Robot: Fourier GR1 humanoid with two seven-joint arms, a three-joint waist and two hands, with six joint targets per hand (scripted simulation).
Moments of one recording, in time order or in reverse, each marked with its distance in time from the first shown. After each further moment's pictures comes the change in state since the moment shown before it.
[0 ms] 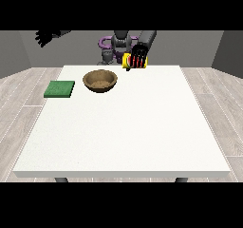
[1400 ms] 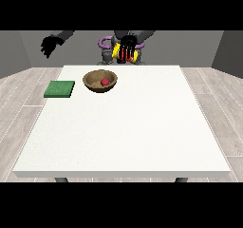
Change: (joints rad) left arm 0.053 -0.004 -0.171 -0.431 -0.115 -0.291 0.335; right arm -0.061 0.038 0.027 0.123 0.052 -0.021 -0.054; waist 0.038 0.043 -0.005
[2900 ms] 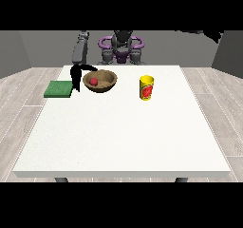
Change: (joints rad) left arm 0.108 0.434 0.998 -0.396 1.430 -0.606 -0.439; right arm -0.104 0.215 0.028 0.061 0.046 -0.251 -0.124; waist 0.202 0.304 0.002
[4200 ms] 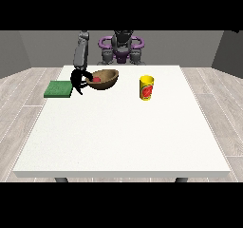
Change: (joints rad) left arm 0.003 0.185 0.139 0.045 0.151 -0.133 0.031; right arm -0.063 -0.005 -0.019 0.165 0.052 -0.182 -0.118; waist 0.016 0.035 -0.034
